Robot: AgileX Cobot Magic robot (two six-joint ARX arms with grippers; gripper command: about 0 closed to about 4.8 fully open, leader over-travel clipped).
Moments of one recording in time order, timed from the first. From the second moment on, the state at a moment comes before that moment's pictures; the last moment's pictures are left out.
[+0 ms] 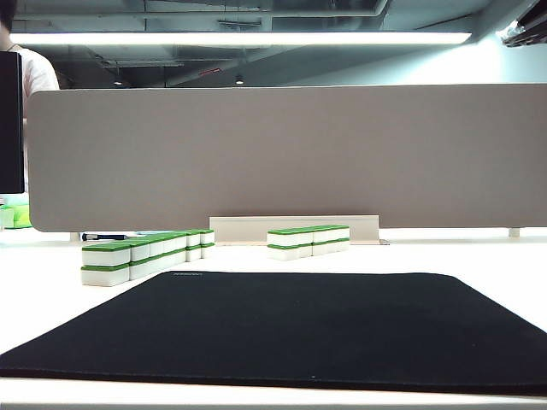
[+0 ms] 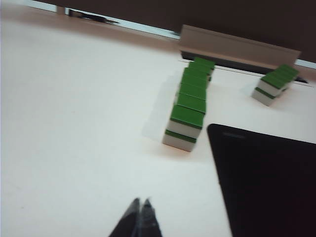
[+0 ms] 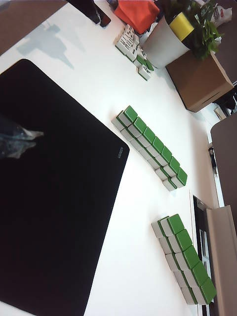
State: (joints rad) left arm 0.02 0.00 0.01 -0.16 0.16 -0.18; right arm 0.03 0.66 0.57 -0.27 -0.73 0.21
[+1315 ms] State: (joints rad) left arm 0.02 0.52 0.45 -0.32 0.40 -0.20; right arm 0.17 0.66 0.57 -0.28 -0.72 0.21
